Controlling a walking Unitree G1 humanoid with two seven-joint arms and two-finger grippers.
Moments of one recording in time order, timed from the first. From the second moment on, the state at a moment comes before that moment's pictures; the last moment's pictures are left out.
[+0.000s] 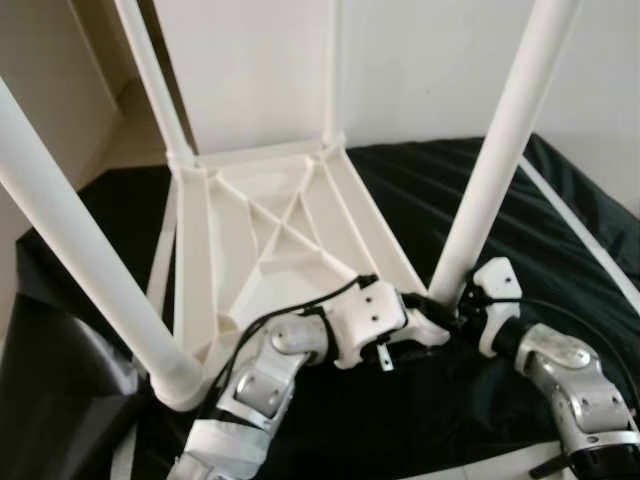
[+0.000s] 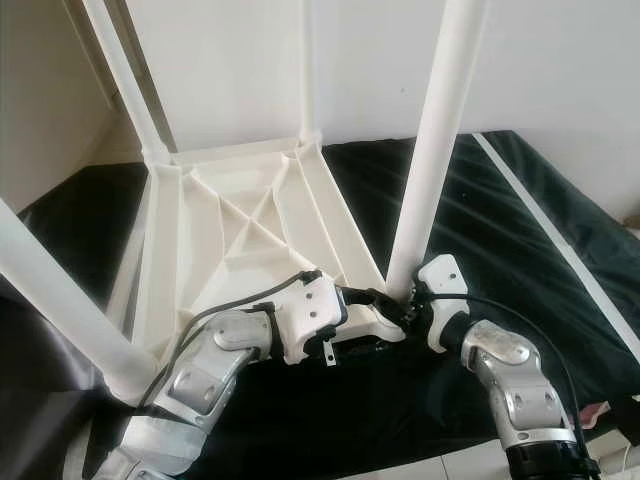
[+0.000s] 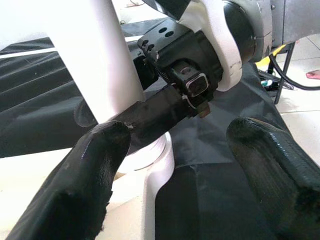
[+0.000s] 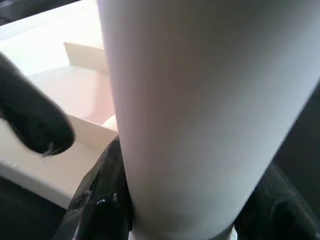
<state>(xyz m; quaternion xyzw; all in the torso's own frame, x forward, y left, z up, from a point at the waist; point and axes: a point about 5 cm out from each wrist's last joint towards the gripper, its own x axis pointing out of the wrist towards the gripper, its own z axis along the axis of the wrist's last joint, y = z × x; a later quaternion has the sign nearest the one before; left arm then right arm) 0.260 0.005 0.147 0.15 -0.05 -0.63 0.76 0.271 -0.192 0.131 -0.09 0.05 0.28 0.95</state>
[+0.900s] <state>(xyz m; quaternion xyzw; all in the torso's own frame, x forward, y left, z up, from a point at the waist) 0.257 0.002 0.146 0.15 -0.05 -0.63 0.76 0.260 -0.155 0.129 0.01 0.06 -0.12 0.99</state>
